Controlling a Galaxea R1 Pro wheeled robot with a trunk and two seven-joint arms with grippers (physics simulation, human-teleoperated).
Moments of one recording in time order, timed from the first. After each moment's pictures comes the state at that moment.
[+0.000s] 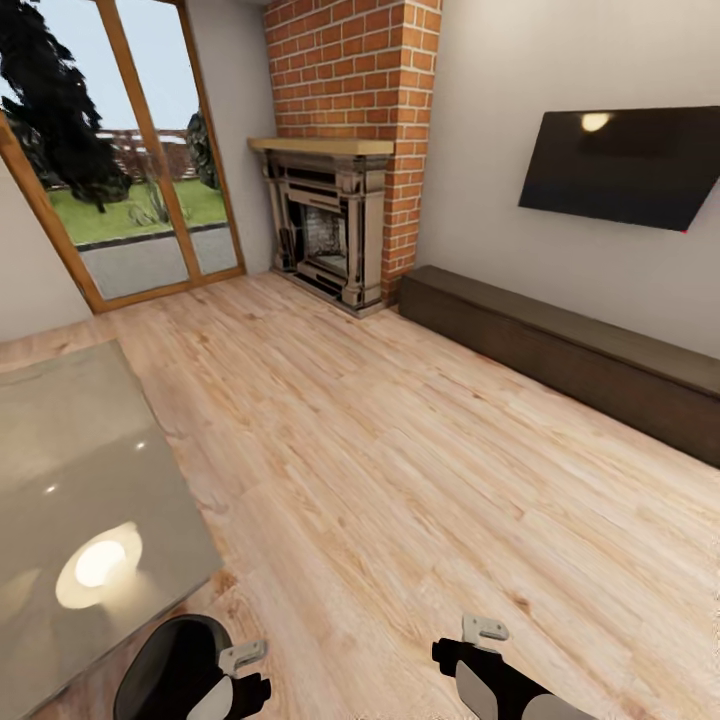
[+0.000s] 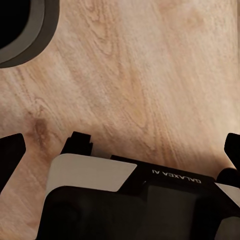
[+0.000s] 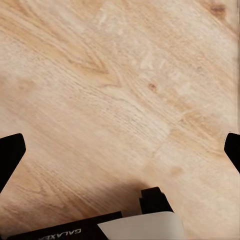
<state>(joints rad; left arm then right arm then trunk) -0.51 0.03 -0.53 -0.25 0.84 0.29 0.18 -0.58 0.07 0.51 -0.17 -0.69 0.08 -0.28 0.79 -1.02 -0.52</state>
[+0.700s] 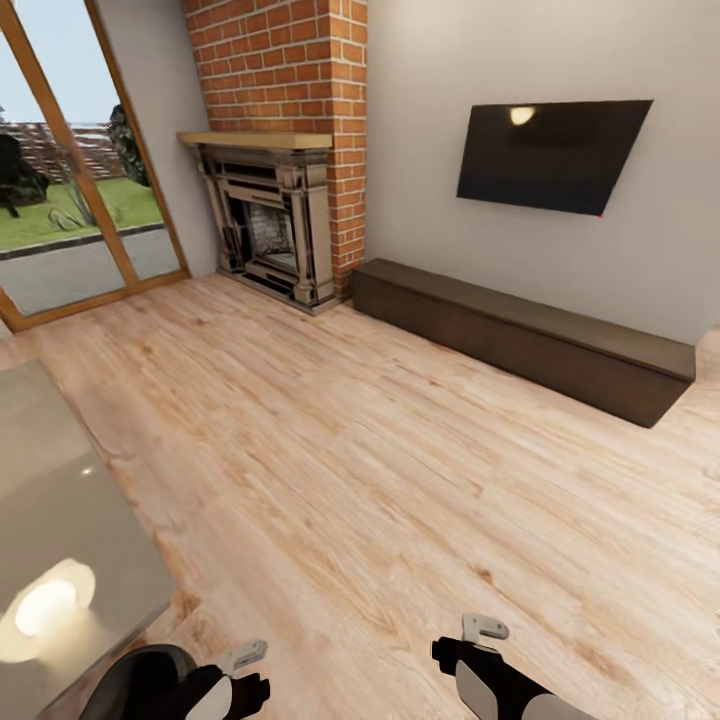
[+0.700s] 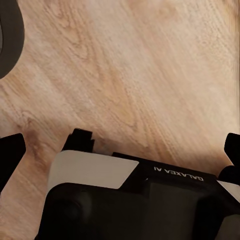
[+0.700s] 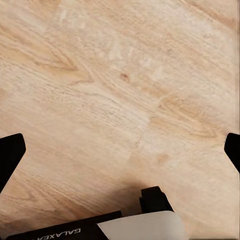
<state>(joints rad) -0.51 0.03 -0.53 -0.25 0.84 0.29 0.18 -0.58 0.07 0.51 -0.17 -0.69 0.07 -0.28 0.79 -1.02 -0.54</state>
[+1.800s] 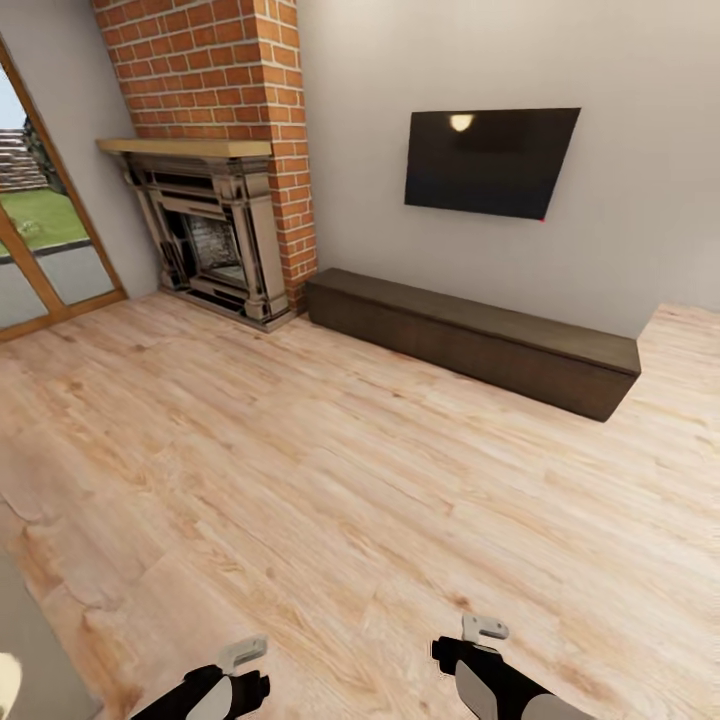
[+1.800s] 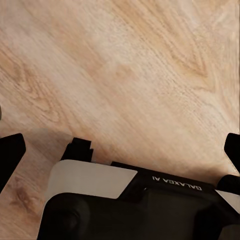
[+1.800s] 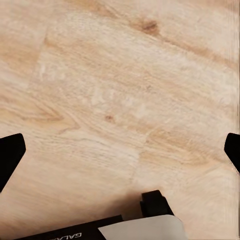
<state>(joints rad) -0.51 0.03 -0.53 -0.25 0.84 0.26 0.18 -0.58 0.07 0.51 -0.17 -0.69 0.07 -0.28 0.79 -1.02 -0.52</state>
